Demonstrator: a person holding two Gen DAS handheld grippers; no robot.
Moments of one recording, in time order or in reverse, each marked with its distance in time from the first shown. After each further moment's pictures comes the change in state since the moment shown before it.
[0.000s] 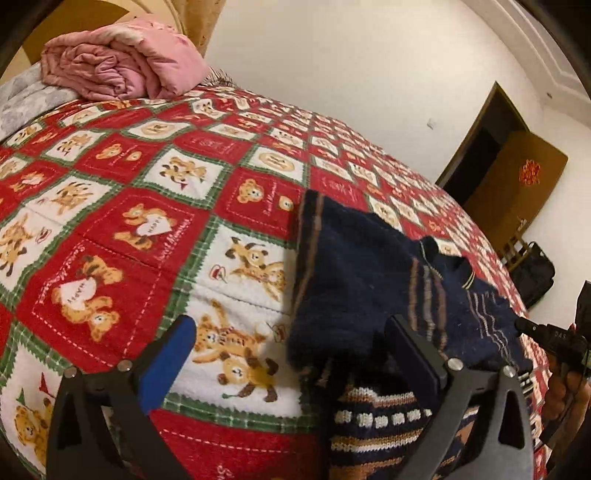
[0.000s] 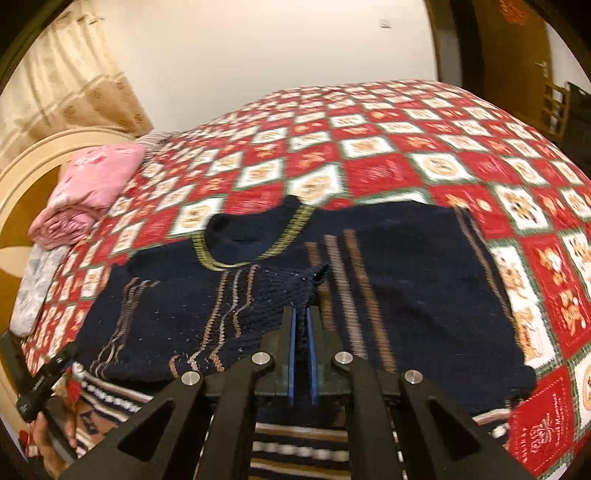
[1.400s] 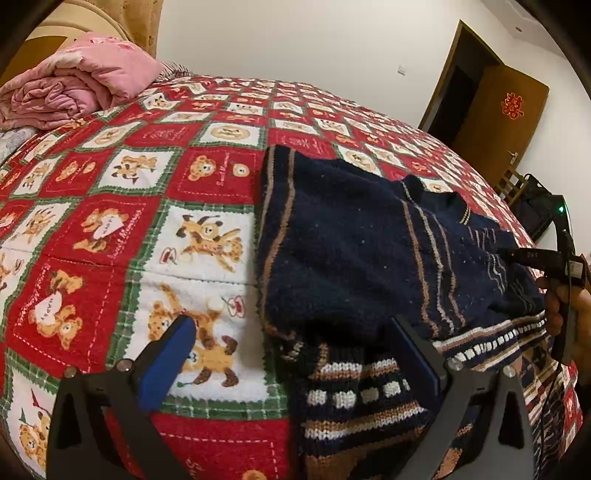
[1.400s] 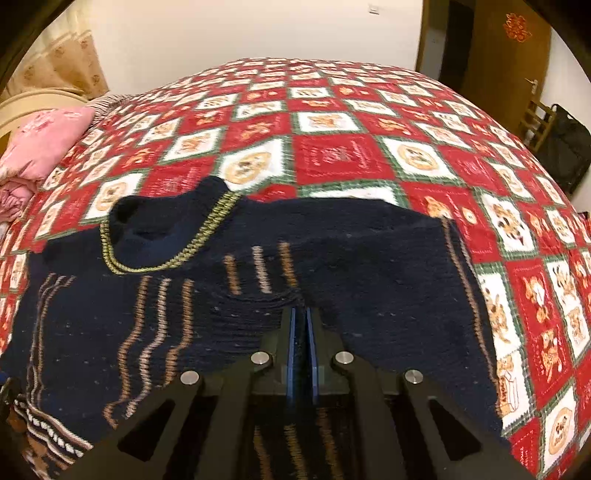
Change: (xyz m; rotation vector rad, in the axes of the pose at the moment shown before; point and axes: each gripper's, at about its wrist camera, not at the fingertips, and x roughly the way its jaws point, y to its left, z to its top) left arm 0.014 -0.034 -0.014 0.204 0.123 0.025; right arm 0.060 -0.010 0.023 -0.095 0.106 -0.206
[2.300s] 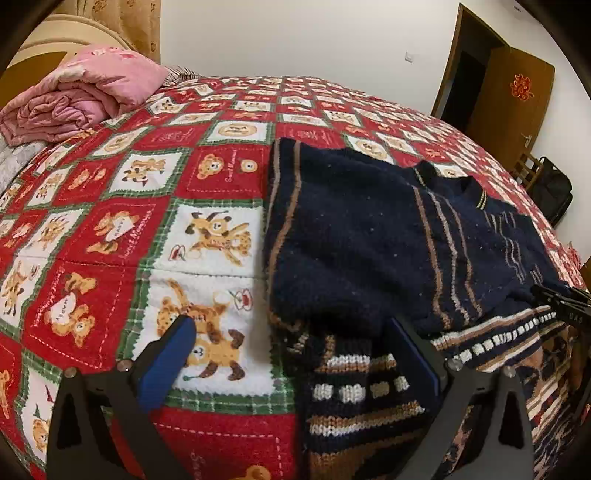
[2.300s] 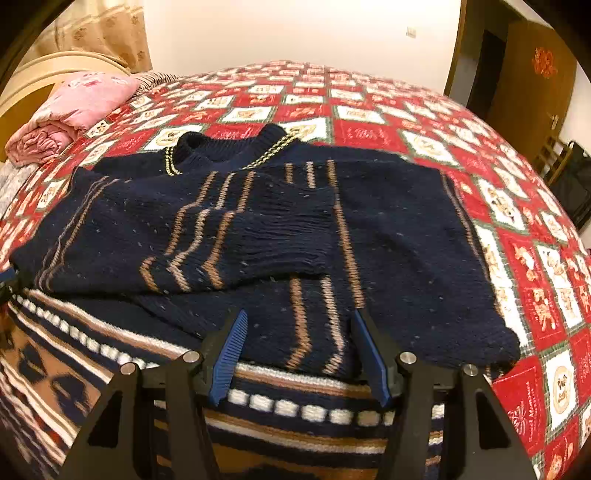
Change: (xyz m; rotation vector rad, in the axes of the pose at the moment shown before) left arm 0.003 -0.009 -0.003 0.045 0.016 0.099; right arm -0.042 0.014 -0.084 -0.145 -0.065 0.031
